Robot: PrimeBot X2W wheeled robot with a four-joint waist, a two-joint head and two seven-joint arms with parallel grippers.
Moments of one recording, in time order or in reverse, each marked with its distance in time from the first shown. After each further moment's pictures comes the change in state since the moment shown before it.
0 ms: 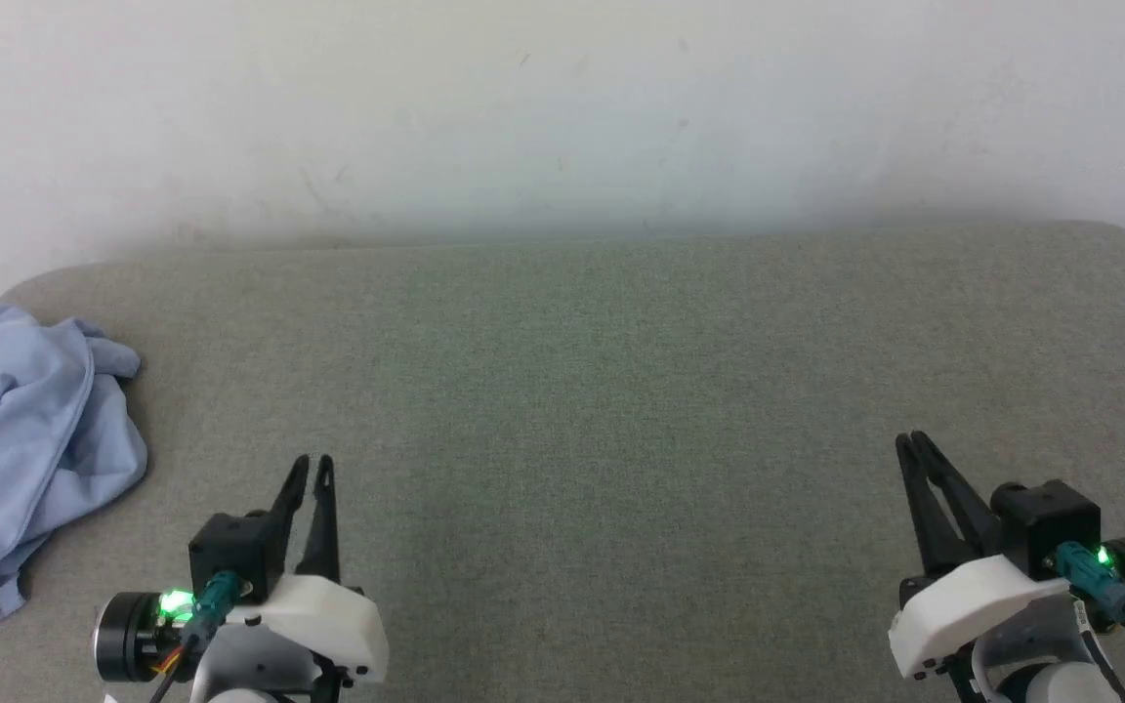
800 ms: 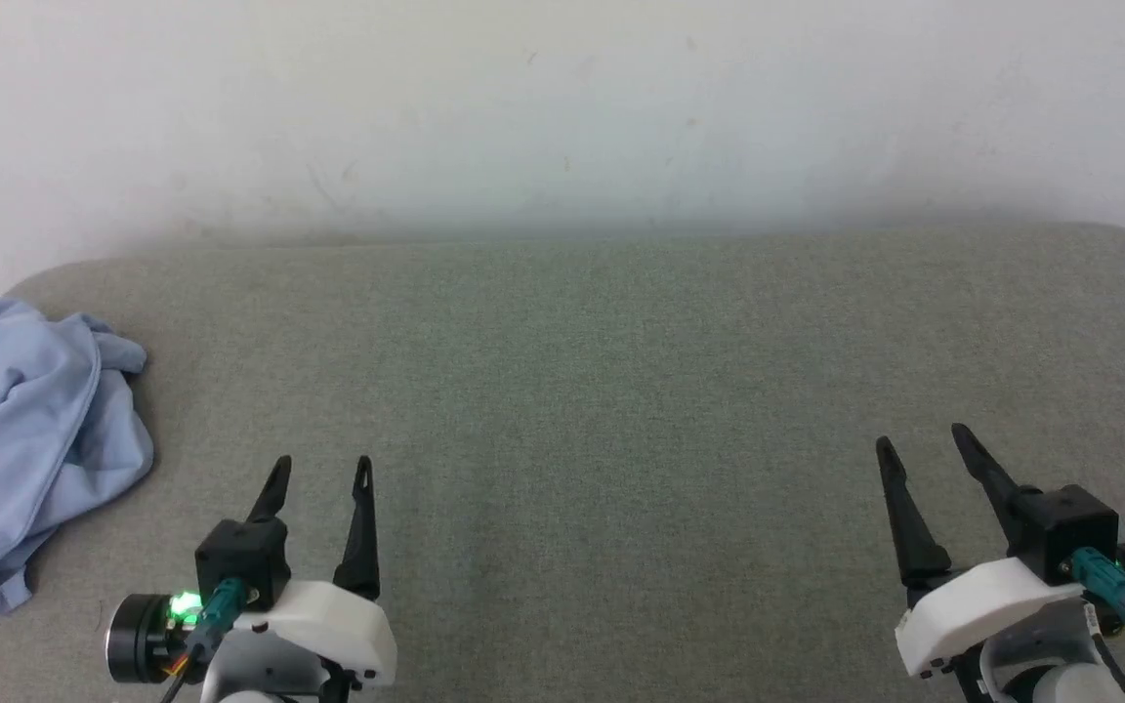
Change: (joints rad) left arm 0.000 0.000 -0.017 0.017 -0.022 0.002 -0.037; right arm 0.000 0.000 -0.015 0.014 0.025 0.000 -0.039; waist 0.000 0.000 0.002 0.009
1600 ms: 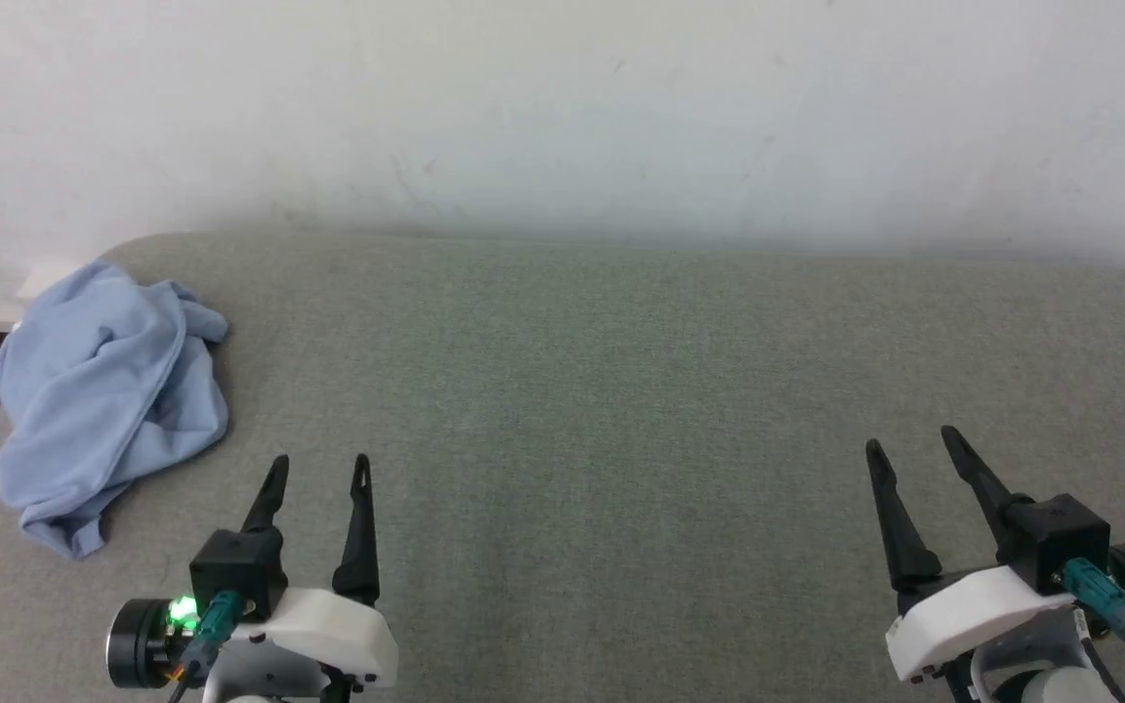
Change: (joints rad) left arm 0.007 0.000 -0.005 0.004 -0.015 0.010 -0.047; right arm 0.001 0.000 0.016 0.021 0.003 0.000 -0.045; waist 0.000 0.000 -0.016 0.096
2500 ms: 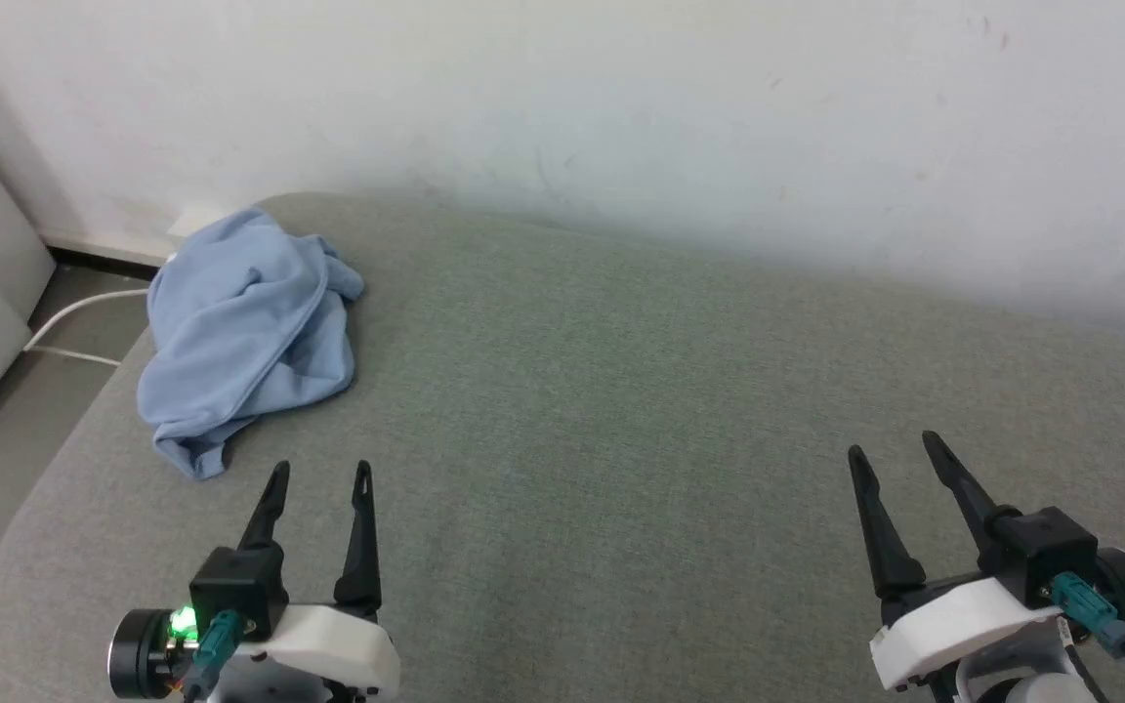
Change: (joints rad) left arm 0.016 0.000 -0.007 0.000 -0.001 0.000 -0.057; right arm 0.003 0.000 0.030 0.025 0.021 0.000 -0.058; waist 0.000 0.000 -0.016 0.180
